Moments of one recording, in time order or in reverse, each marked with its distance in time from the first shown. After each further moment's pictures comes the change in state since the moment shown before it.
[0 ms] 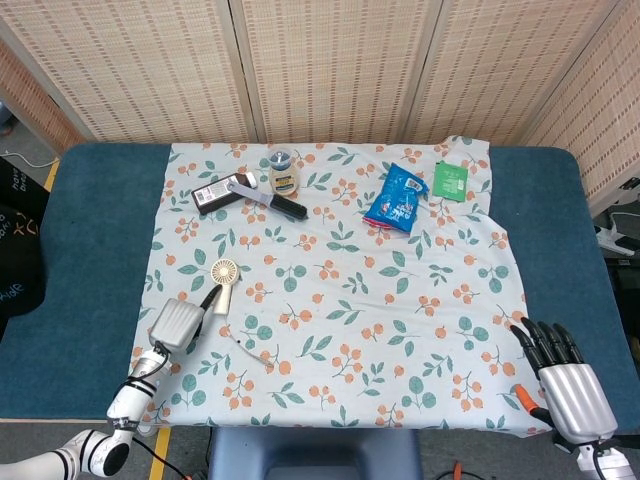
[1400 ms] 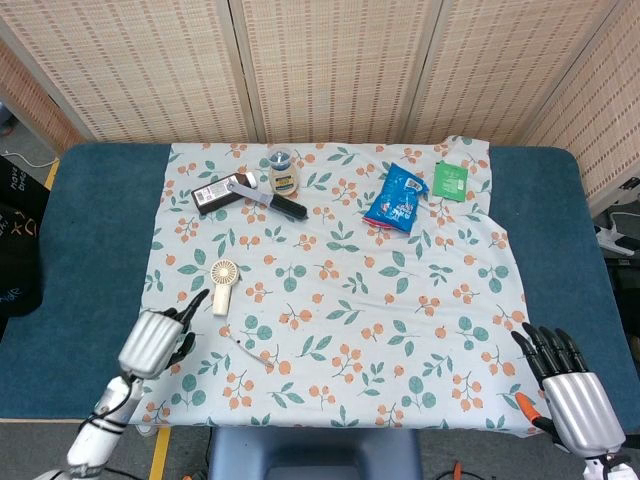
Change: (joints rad) left arm 0.139 0.312 0.133 -0.495 0.172 0.356 -0.041; right arm -0.033 0.048 -0.035 -0.046 -0.078 0.072 0.025
